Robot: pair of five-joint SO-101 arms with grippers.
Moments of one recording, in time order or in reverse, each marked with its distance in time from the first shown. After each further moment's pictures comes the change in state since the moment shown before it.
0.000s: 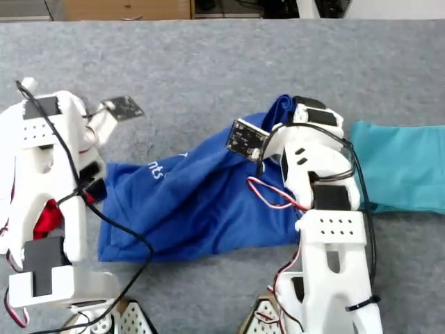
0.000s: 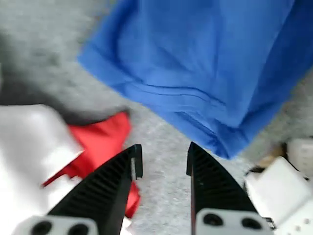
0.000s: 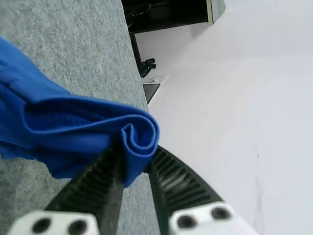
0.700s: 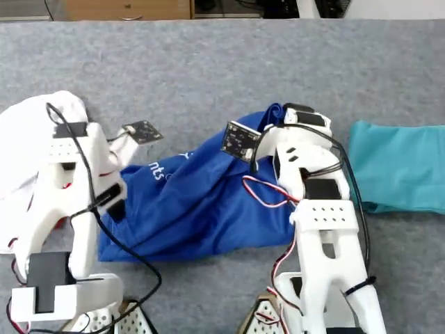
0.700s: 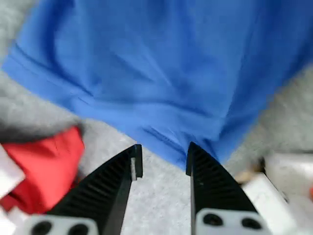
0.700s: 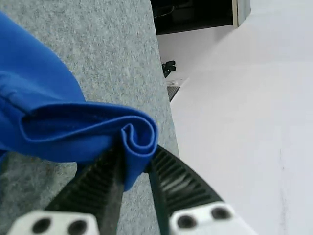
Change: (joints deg) left arm 7.1 -5.6 18.6 -11.2 8.4; right arm -1.6 6.9 2.1 -4.1 0.0
